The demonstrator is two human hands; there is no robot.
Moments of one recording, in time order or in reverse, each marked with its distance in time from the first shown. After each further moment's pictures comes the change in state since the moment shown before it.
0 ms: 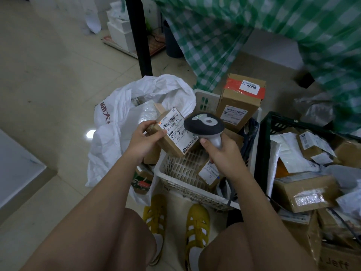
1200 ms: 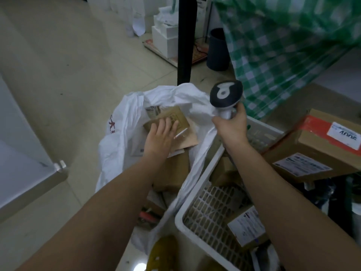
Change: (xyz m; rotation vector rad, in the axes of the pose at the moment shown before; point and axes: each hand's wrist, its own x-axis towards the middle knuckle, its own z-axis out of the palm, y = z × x) left_hand 0.161 -0.037 -0.037 1.883 0.151 0.394; right_hand 0.234 -0.006 0.119 0.162 0.133 -0.009
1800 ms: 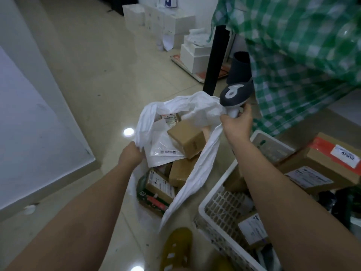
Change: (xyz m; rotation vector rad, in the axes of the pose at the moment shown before) left_hand -0.121 -0.137 0.016 -1.098 -0.263 -0.814; right_hand -0.054 -0.074 0.050 -0.041 0.021 -0.070
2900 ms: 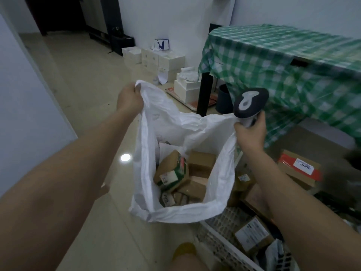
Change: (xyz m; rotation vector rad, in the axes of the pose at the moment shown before) left_hand -0.052 0.159 -0.214 -0.259 0.454 0.453; right_hand -0.054 -0.123 -0.077 0.011 0.083 -0.167
